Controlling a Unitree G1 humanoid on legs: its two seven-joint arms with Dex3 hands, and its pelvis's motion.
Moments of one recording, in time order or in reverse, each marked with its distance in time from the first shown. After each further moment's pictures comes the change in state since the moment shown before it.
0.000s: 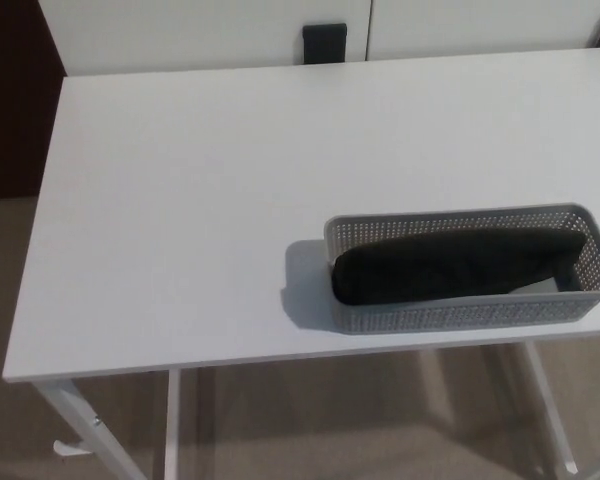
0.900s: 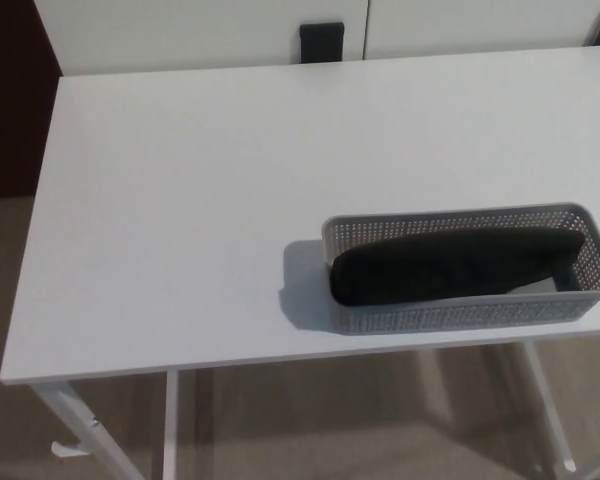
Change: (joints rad) left_arm -0.525 -0.031 0.044 1.102 0.000 -0.205 0.328; right_arm -0.047 0.010 -0.077 0.006 0.013 -0.019 -0.036
